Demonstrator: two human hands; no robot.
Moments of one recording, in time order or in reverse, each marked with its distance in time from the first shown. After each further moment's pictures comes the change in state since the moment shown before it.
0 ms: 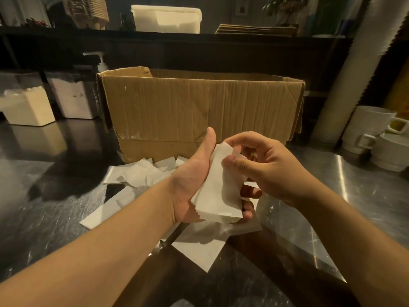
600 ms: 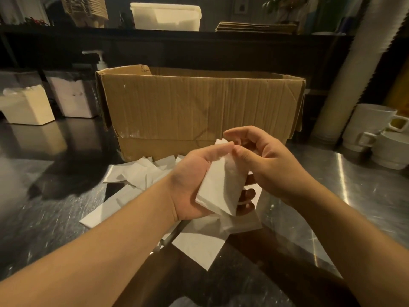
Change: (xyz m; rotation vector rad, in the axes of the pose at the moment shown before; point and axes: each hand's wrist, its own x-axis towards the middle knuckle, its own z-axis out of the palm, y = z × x) left_hand -0.005 0.001 0.000 -0.055 -0.066 -0.083; right_hand 0.001 0.002 0.004 -0.066 0.096 0.036
